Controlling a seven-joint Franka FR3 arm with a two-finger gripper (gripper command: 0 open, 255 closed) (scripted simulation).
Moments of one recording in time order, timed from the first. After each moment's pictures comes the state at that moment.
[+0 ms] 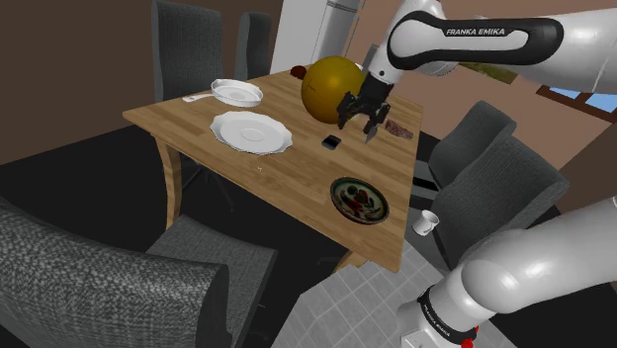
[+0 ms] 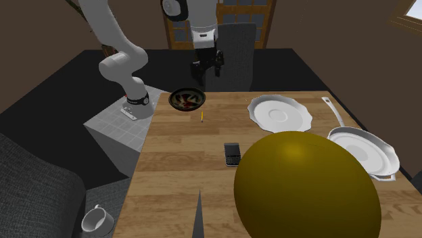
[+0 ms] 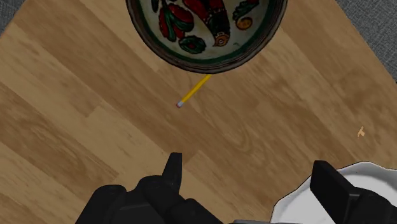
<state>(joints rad) -0.09 -0.30 0.07 -2.19 0.08 1.95 0.29</state>
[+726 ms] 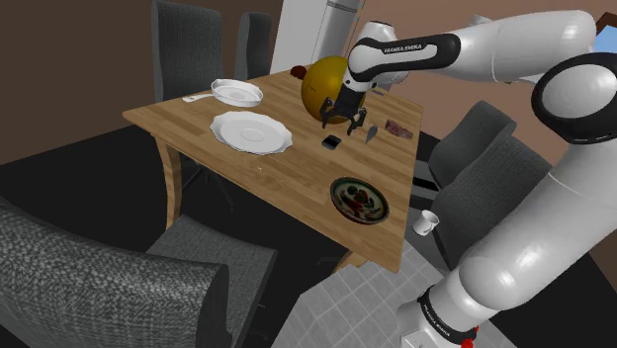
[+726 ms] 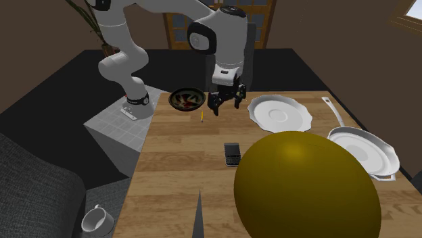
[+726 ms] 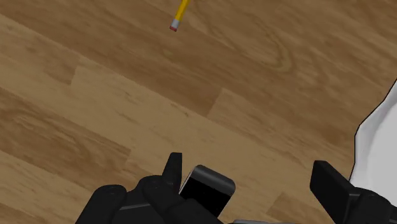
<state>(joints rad) -0.15 0.10 0.05 -1.92 -0.02 2.04 0.56</state>
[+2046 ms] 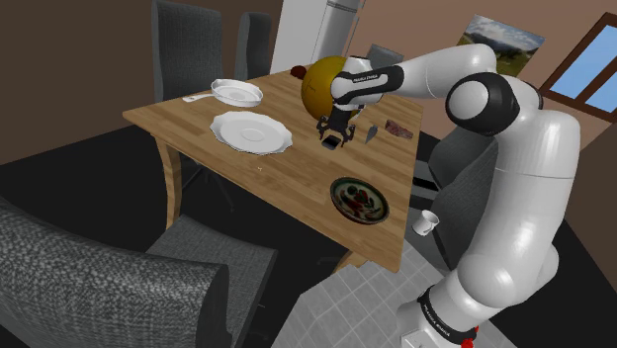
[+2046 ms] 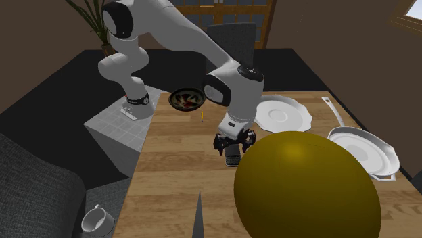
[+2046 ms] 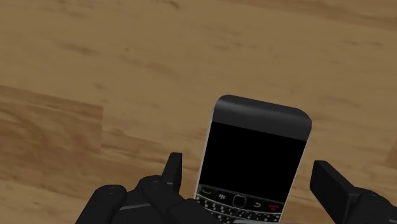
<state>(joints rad) -0.18 0.50 -0.03 -1.62 -0.05 2.10 0.76</state>
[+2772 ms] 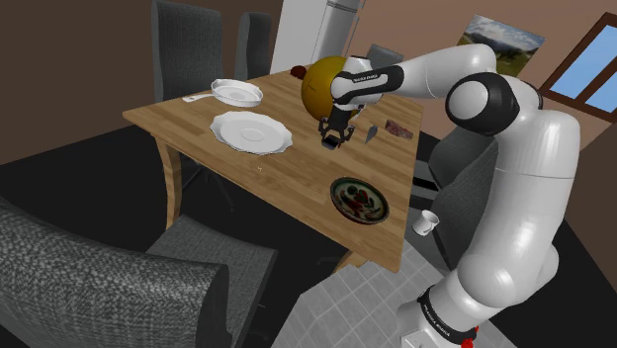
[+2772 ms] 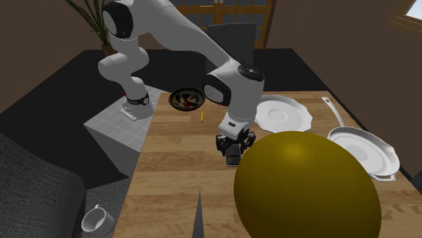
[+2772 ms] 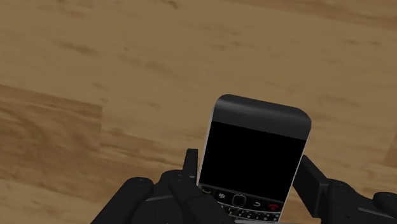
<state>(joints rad) -0.18 0.50 -0.03 -1.62 -0.05 2.10 0.76</state>
